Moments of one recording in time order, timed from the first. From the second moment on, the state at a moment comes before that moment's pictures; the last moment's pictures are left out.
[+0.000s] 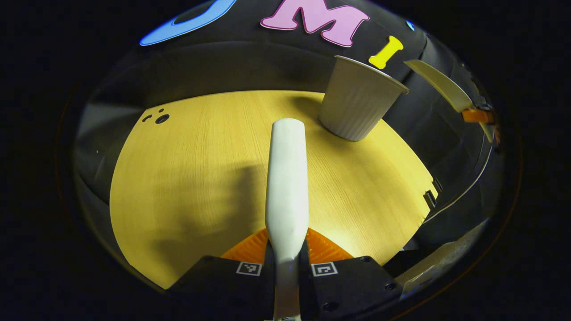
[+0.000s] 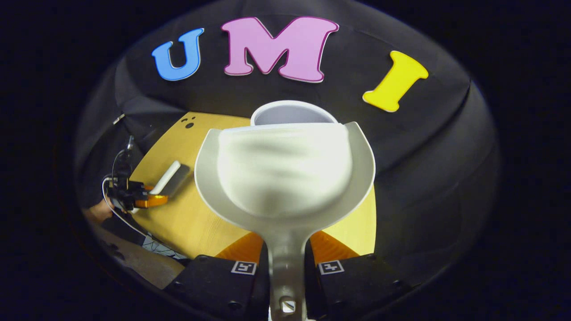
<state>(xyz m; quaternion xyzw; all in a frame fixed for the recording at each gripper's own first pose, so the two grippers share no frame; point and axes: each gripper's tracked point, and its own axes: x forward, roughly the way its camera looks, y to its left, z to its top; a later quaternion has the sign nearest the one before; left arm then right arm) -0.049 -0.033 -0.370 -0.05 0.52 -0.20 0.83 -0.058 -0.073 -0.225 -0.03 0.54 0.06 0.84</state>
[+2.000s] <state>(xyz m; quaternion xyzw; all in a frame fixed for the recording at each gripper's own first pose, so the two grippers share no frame) -0.062 -0.048 -0.373 0.06 0.54 -0.12 0.83 -0.137 -0.007 -0.377 -0.01 0.59 0.12 0.80</state>
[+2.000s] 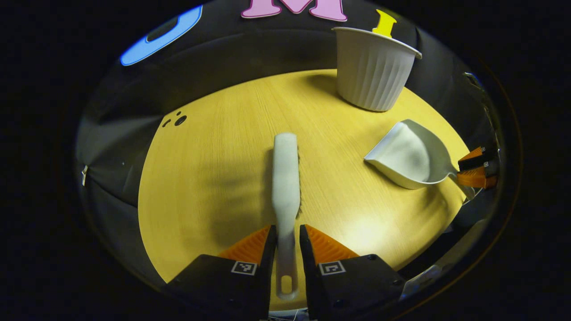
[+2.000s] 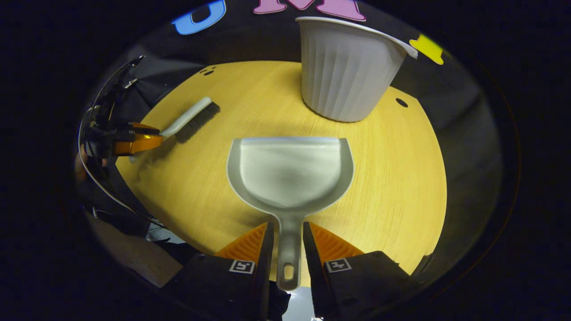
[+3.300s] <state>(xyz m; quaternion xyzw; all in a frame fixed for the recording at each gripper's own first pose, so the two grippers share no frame) 0.049 -0.084 -0.100 -0.04 0.19 -0.13 0.97 0.011 -0.003 -0.162 0.03 0.26 0.08 0.96</state>
